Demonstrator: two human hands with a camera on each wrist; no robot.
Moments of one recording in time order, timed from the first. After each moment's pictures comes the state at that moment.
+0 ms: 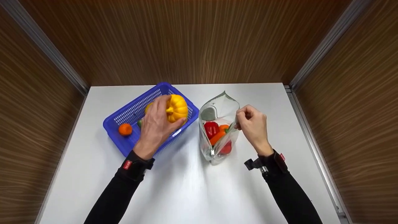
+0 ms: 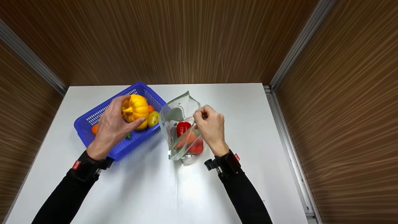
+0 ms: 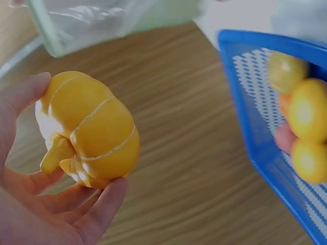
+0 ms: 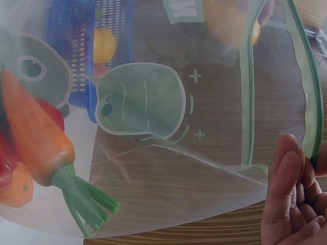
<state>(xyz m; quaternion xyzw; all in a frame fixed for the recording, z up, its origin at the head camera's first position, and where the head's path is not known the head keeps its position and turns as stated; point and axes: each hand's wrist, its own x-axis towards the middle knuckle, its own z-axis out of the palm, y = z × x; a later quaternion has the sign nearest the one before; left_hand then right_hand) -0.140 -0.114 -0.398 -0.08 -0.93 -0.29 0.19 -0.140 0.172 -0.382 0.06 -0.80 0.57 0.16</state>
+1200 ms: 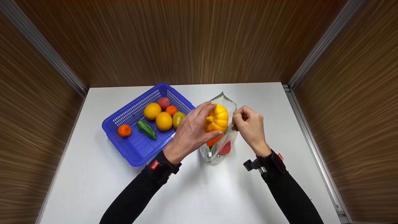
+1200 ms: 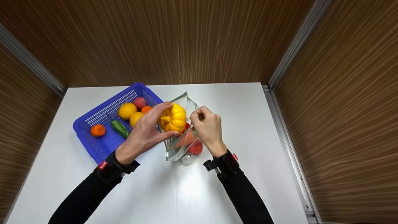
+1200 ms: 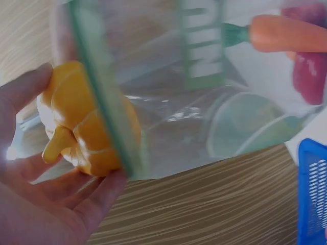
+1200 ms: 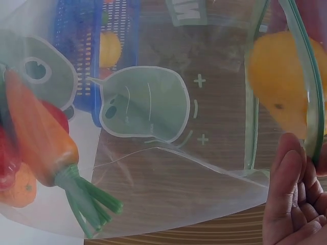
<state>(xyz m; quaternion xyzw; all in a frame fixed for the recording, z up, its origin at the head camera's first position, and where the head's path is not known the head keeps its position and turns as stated) -0.126 -0.034 -0.383 -0.25 -0.90 -0.33 0.12 -0.137 0.165 -0.382 0.07 -0.81 0.56 0.15</state>
